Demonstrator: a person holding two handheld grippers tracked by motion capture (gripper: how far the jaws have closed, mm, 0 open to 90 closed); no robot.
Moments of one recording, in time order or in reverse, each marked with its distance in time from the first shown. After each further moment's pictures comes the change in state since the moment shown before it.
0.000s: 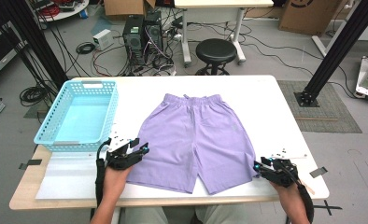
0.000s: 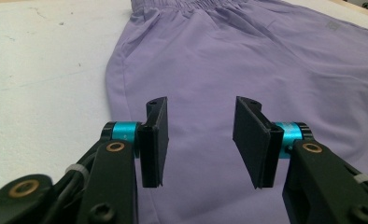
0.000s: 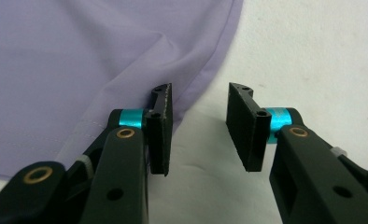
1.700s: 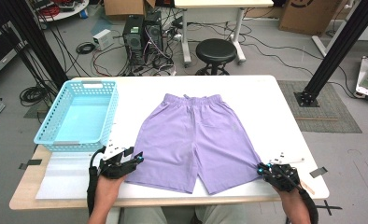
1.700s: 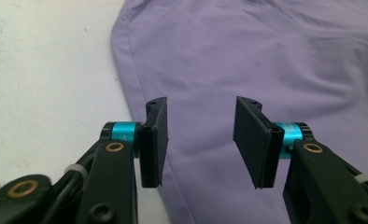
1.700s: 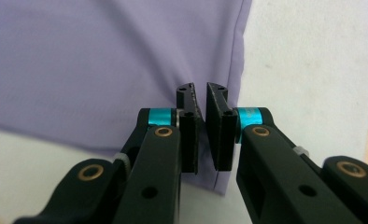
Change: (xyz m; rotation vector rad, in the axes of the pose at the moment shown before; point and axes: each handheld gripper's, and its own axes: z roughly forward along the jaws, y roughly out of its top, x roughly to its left) left arm -0.001 -0.017 -0.025 0.074 0.009 0.014; right arm 0.011 -0.003 -0.013 0.066 -0.036 -0.093
